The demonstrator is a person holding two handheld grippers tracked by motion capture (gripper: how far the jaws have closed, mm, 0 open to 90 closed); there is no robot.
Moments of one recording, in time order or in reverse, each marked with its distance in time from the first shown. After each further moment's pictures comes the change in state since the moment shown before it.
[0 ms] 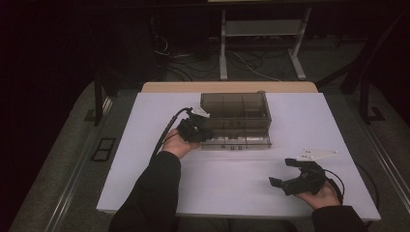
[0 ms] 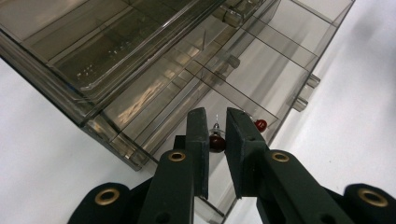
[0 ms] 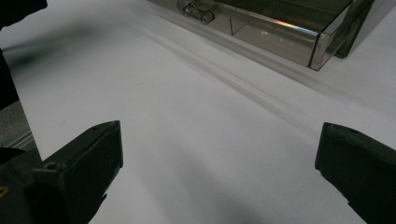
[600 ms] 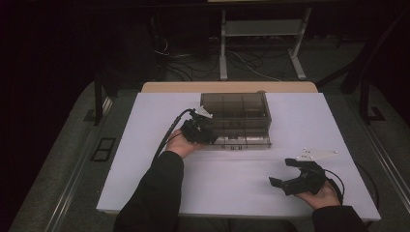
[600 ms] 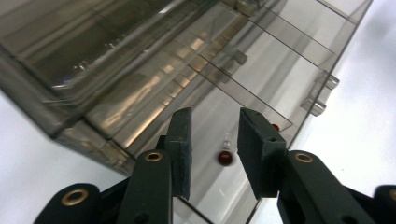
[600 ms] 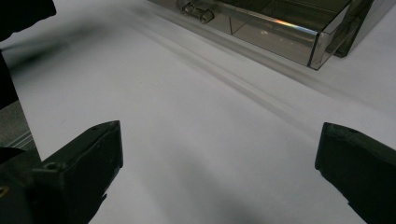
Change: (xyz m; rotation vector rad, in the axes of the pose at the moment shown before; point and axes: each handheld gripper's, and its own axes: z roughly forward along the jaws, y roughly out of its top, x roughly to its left) left arm 0.004 -0.001 0.012 0.016 -0.005 -0.031; right arm 0.000 0.000 0.000 0.003 0.000 0.005
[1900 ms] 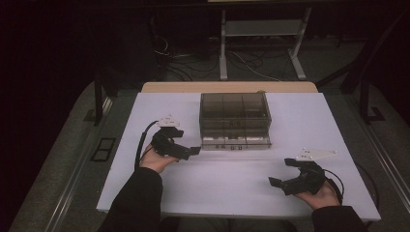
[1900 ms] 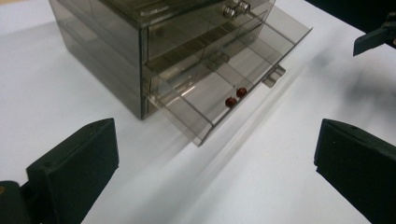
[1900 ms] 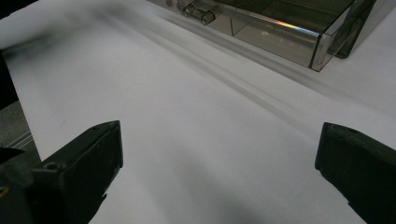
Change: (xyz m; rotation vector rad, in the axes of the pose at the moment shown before) left arm 0.000 -0.067 -0.067 -0.218 -0.038 -0.112; right arm 0.001 0.001 0.001 -0.003 -0.001 -0.004
